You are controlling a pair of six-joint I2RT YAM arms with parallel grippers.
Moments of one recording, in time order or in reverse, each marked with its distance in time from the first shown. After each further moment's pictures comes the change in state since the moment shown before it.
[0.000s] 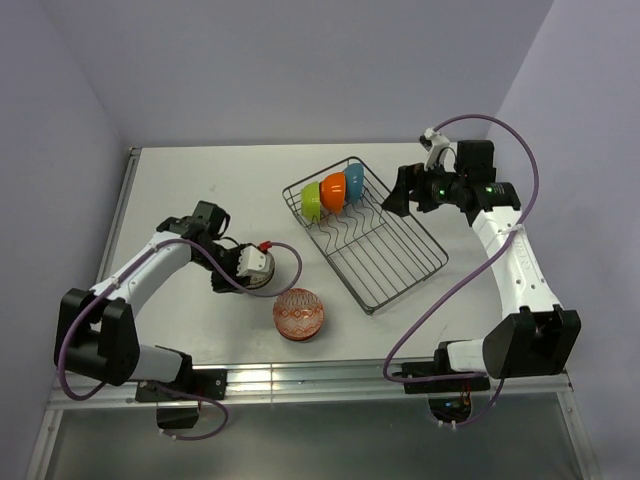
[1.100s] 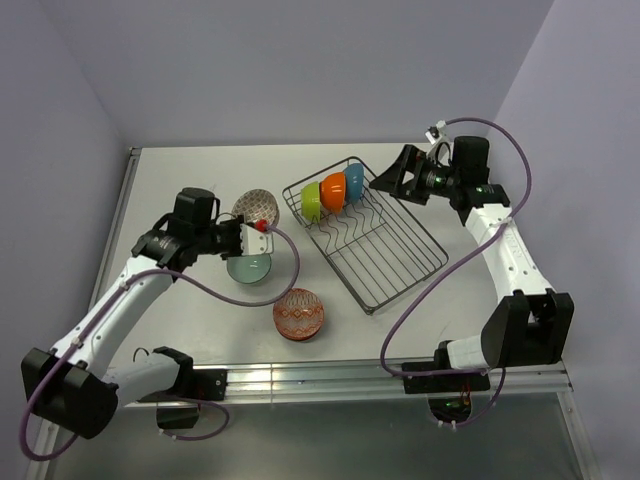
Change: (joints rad) left arm -0.071 -0.238 0.045 0.284 -0.027 -0.172; right arm -0.003 0.059 -0.055 0.256 -0.115 0.486
